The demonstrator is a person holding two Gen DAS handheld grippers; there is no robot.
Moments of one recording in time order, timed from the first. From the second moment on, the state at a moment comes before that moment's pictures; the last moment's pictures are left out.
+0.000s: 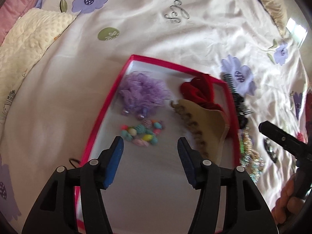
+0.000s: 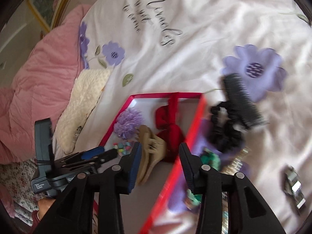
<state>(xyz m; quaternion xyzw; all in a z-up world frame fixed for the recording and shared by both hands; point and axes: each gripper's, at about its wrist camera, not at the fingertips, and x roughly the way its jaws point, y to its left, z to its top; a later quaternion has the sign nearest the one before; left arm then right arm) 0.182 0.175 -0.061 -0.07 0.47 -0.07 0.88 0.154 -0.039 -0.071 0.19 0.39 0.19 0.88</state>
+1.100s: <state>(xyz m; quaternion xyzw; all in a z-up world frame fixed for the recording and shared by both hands) 0.100 -0.014 -0.068 0.02 0.50 -0.22 0.84 0.051 -0.203 -0.097 0.20 0.41 0.06 0.89</state>
